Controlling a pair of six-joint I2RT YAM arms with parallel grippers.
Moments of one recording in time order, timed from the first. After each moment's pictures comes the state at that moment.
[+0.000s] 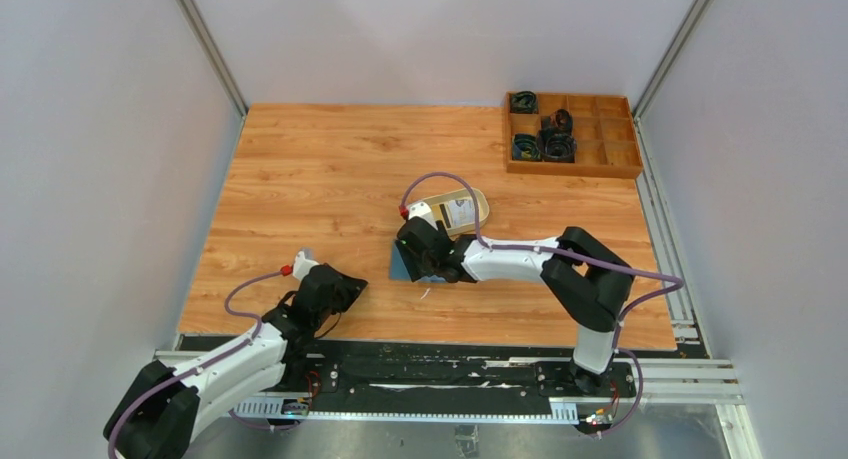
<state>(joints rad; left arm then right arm) -0.58 0.78 0.04 0.09 -0.25 -1.29 1.01 1.82 1.08 -0.15 0.33 0.37</state>
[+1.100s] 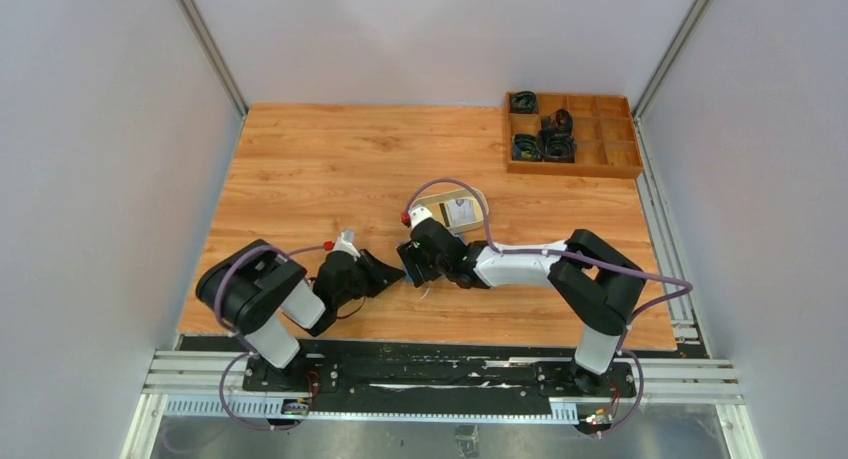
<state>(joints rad) -0.57 1.58 0.10 1.01 0.12 -1.13 0.99 1.76 0.94 0.04 0.14 0.27</state>
